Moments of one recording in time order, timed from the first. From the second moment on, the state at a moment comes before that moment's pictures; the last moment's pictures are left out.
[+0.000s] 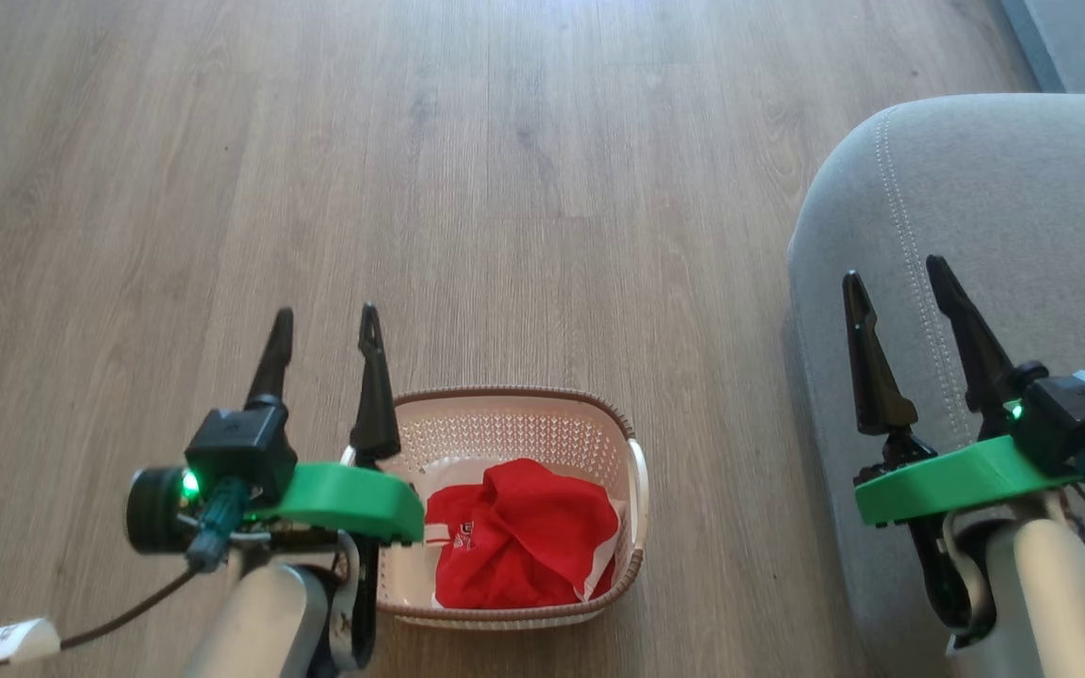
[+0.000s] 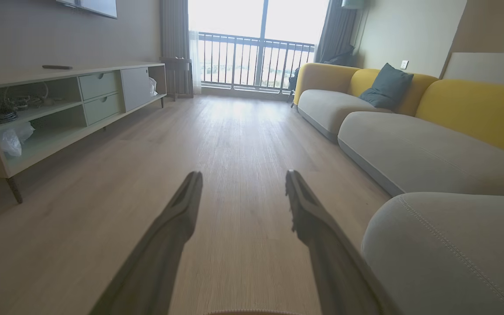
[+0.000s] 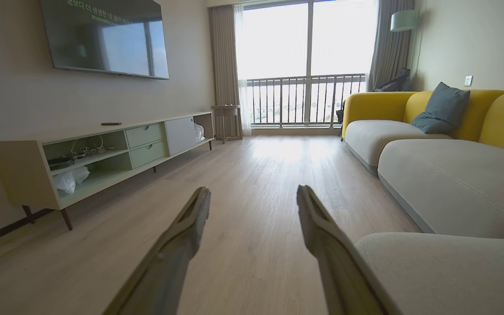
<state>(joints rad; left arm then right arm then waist) -0.15 0.16 -0.41 -0.04 -0.34 0.44 -0.18 -0.12 -0.09 0.04 0.00 0.19 0.13 -0.18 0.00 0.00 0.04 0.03</state>
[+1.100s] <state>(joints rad) -0.08 0.06 -0.29 0.18 -0.13 0.22 -0.25 -0.13 -0.06 0.00 0.27 0.01 0.13 -0.25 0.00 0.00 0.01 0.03</state>
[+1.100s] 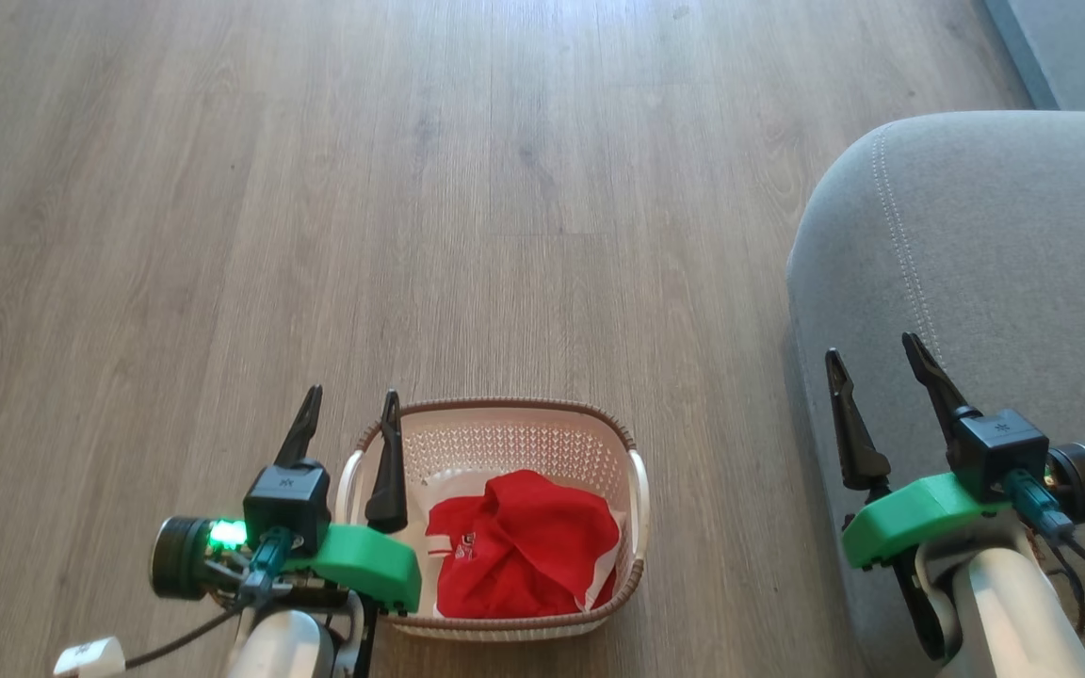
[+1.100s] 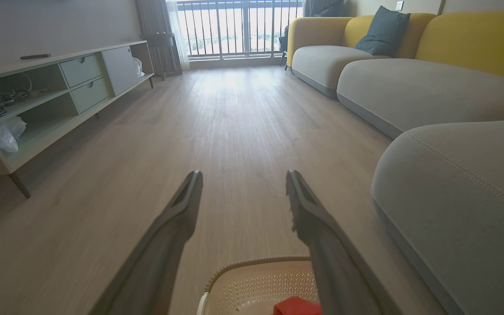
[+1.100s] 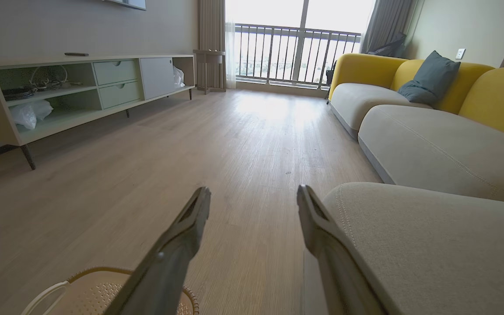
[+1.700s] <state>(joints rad) -0.14 0.05 -0.32 0.28 -0.14 0.18 -0.25 -0.16 -0.06 -0.03 0.31 0.00 0.13 -0.25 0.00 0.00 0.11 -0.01</state>
